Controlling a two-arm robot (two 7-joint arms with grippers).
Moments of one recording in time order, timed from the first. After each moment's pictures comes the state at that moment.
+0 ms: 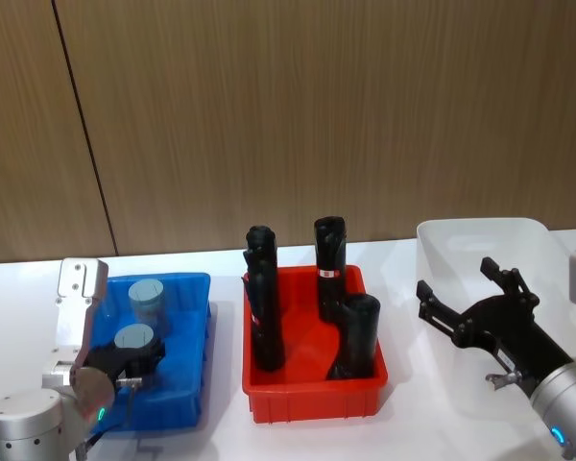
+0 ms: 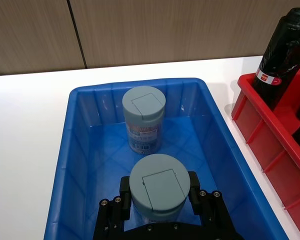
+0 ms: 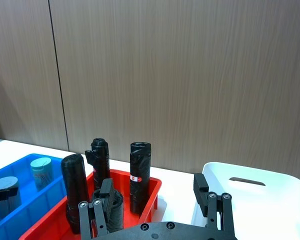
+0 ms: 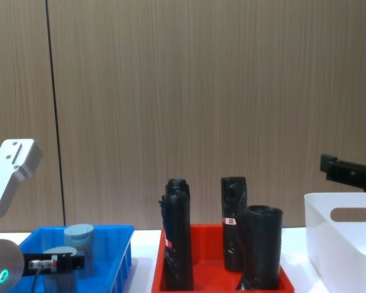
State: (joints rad) left arm -0.41 0.29 0.31 -1.16 -0.48 0.37 0.07; right arm -0.01 0.34 -0.23 -1.77 0.29 0.03 0.07
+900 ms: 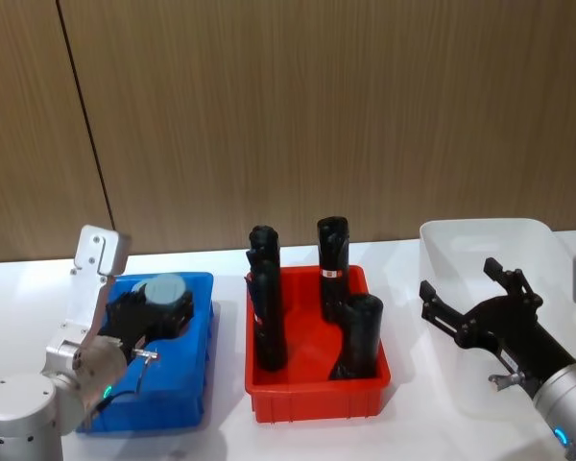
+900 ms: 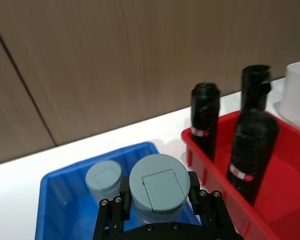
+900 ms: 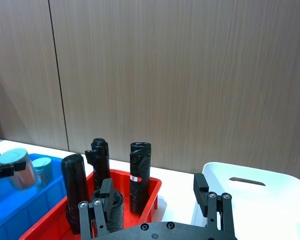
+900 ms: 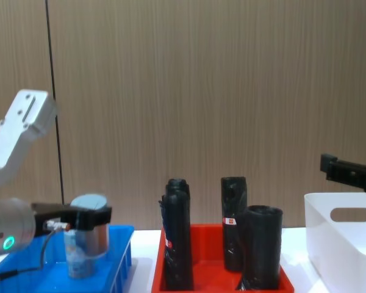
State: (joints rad) left arm -0.39 0.32 0.31 -1.26 -0.34 0.22 -0.13; right arm -0.01 0.34 -0.23 -1.77 0.29 0.03 0.07
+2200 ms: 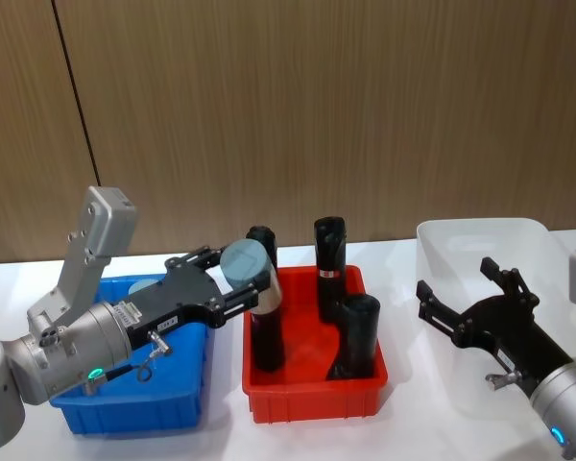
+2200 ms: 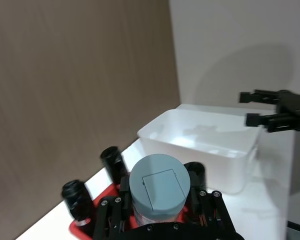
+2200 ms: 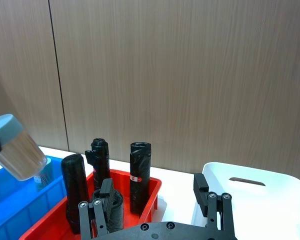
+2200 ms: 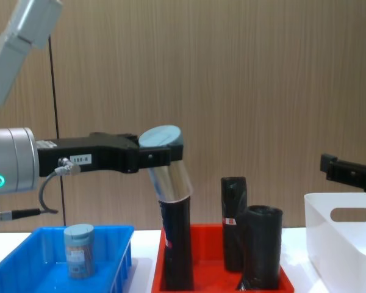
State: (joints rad) left arm -0.40 0.40 0.29 -1.41 -0.38 0.10 -0.71; right arm -0.01 0.34 -0.23 -1.77 0.29 0.03 0.07
